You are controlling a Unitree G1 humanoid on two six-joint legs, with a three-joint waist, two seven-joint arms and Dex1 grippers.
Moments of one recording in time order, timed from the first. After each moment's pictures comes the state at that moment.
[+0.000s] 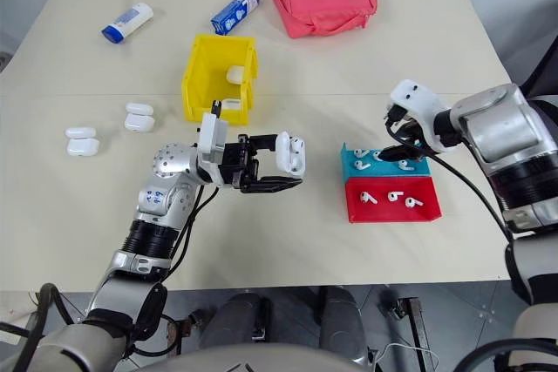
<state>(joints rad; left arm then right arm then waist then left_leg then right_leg) -0.58 0.22 -0.10 0.23 -0.43 0.01 -1.27 -0.94 -0.92 0.47 0.33 0.14 0.83 1.10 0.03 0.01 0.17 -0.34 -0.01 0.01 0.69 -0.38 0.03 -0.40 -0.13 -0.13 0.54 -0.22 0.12</state>
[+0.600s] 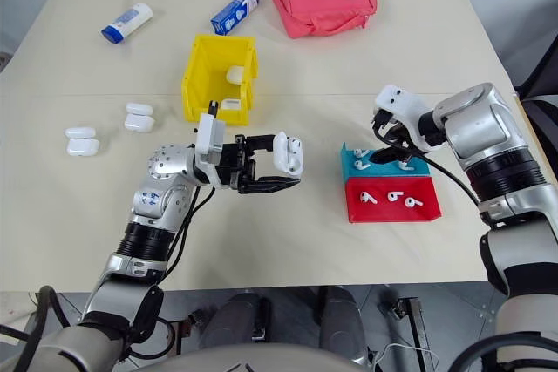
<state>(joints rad) -0.57 0.24 -0.10 0.20 -0.43 0.02 -1.24 -0.97 -0.82 0.47 0.44 0.01 0.76 1.17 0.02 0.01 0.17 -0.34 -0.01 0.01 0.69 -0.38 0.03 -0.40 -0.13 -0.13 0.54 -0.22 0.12</state>
